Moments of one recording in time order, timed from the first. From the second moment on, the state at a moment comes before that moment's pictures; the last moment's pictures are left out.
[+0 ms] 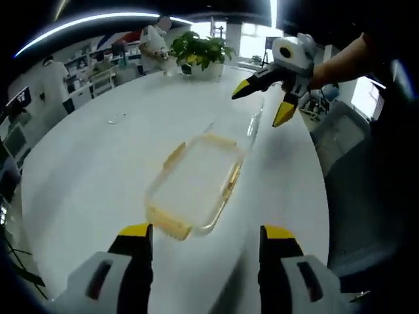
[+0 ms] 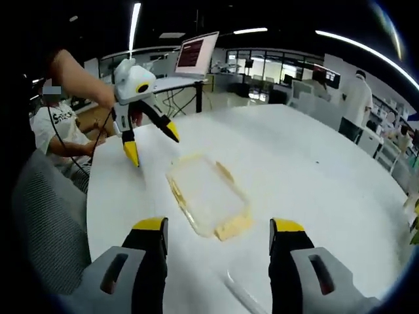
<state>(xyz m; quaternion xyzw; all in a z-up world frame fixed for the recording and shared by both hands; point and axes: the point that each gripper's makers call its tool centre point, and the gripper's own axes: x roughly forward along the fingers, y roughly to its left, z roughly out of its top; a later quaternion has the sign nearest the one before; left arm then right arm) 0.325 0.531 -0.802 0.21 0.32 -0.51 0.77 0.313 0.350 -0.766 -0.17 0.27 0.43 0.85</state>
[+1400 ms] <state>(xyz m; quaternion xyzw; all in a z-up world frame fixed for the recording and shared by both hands) 0.360 0.531 -0.822 0.36 0.31 -0.56 0.68 0.349 0.361 -0.809 -0.30 0.33 0.52 0.73</state>
